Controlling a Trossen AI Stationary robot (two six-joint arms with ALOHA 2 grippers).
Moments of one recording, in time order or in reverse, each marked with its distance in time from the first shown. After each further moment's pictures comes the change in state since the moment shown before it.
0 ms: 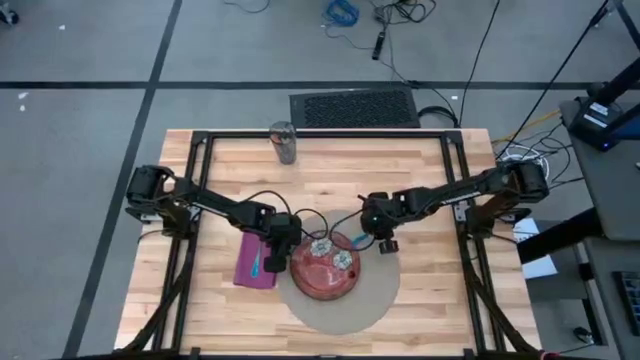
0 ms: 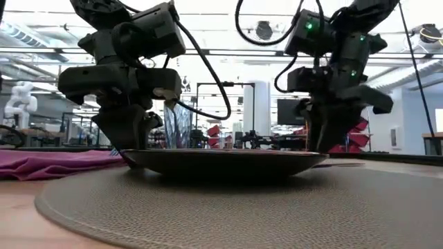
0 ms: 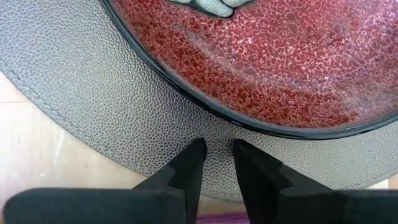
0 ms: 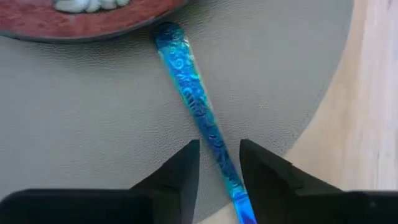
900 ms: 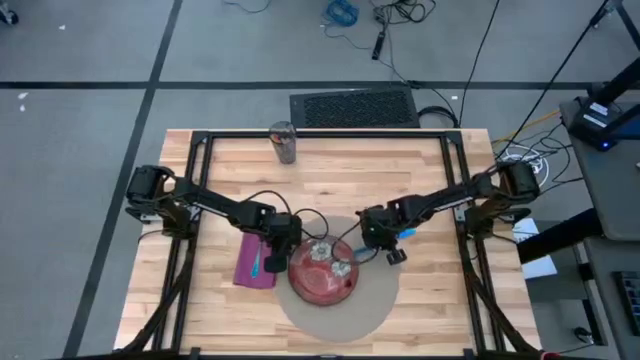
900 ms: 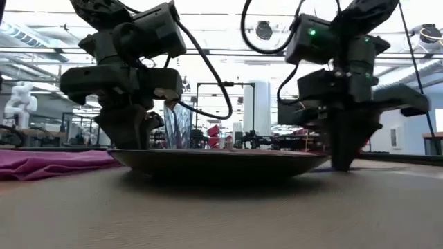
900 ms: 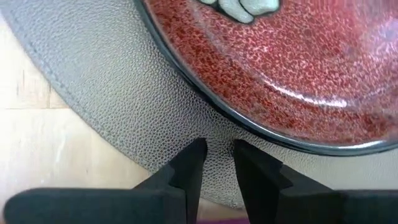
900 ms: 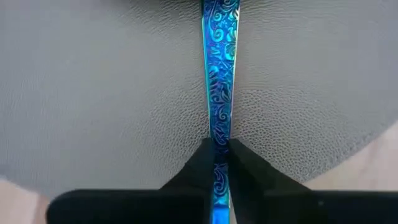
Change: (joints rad) left arm 0.012 0.000 0.000 0.014 -0.001 0.002; right arm 0.116 0.077 0.007 -0.094 -0.131 -0.099
